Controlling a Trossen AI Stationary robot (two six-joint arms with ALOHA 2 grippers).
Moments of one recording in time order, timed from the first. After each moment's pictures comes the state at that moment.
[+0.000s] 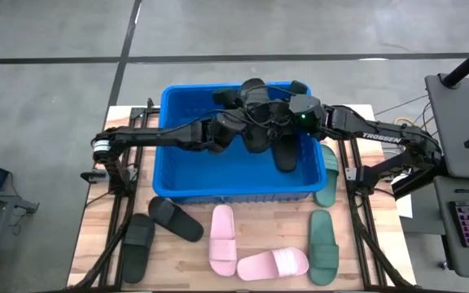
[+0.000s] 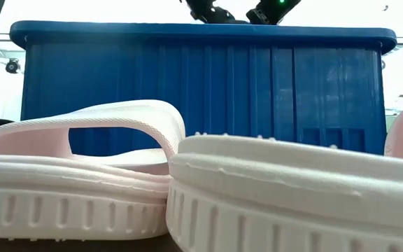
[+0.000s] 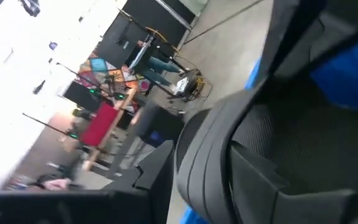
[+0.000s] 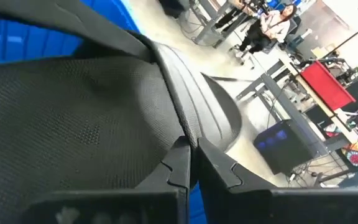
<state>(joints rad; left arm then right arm) 0.09 1.75 1.68 -0.15 -0.97 0.60 -0.28 1.33 1.26 -0.35 0.52 -0.41</state>
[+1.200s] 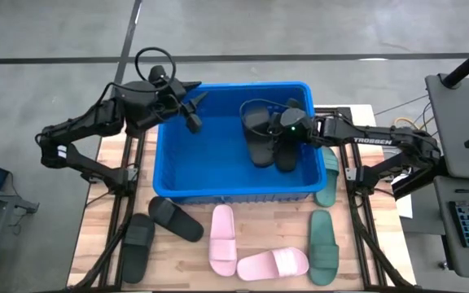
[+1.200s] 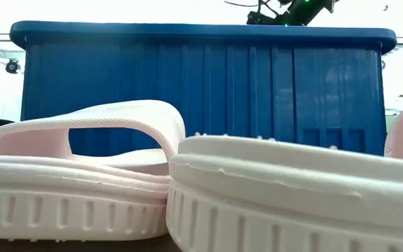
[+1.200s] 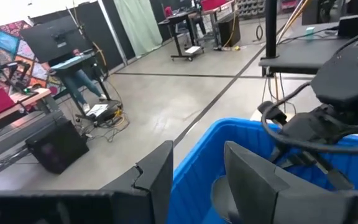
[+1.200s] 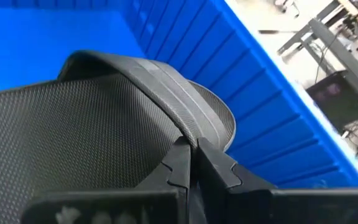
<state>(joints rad) 0.10 1.25 1.68 -0.57 -0.61 0.14 -0.26 1.35 1.08 -0.37 0.44 -0.19</state>
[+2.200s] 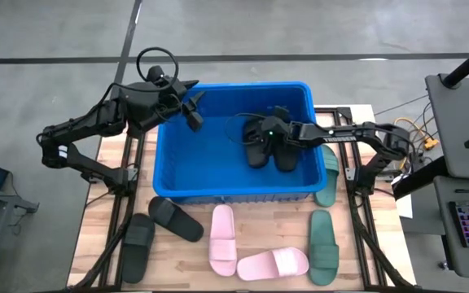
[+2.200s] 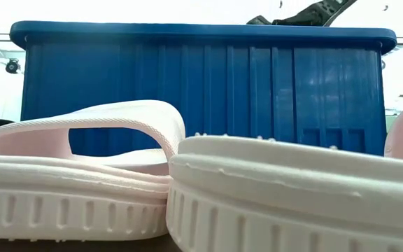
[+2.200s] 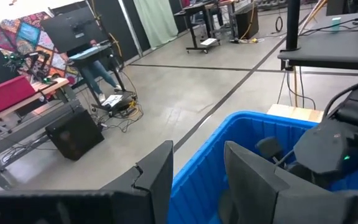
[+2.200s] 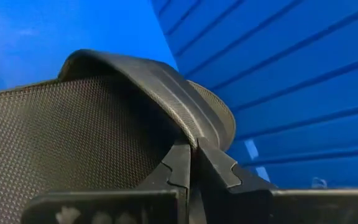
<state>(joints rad) 0.10 1.26 1.68 -0.59 -0.69 0.11 -0.32 1.64 1.01 -0.15 0.50 -0.33</state>
